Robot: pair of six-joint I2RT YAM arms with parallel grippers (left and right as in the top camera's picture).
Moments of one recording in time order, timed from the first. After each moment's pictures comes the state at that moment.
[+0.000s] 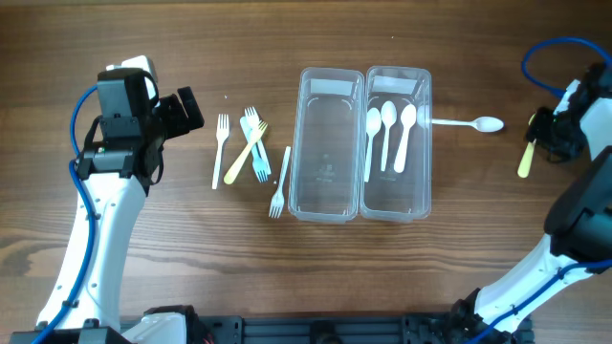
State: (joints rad) left arm 0.04 1.36 1.06 -0.49 -0.03 -0.24; right arm -0.51 2.06 1.48 -0.76 0.04 0.01
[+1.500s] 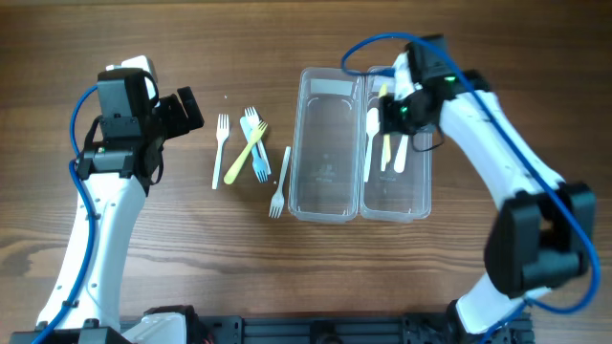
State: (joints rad) left arm 0.04 1.36 1.06 -0.49 -0.04 -0.24; right arm 0.22 1.83 1.39 -0.82 -0.17 0.18
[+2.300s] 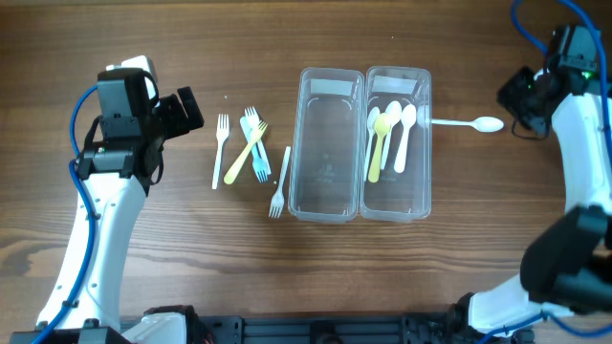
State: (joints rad) left arm 0.04 1.36 1.06 -0.49 -0.04 -0.24; right arm -0.27 1.77 1.46 -0.85 -0.01 0.55
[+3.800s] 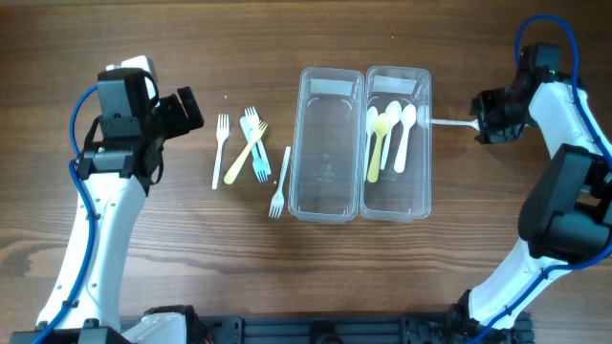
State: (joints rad) left arm 0.04 1.36 1.06 -0.49 -0.04 -0.24; right arm -0.27 2.01 1.46 -0.80 -0.16 1.12
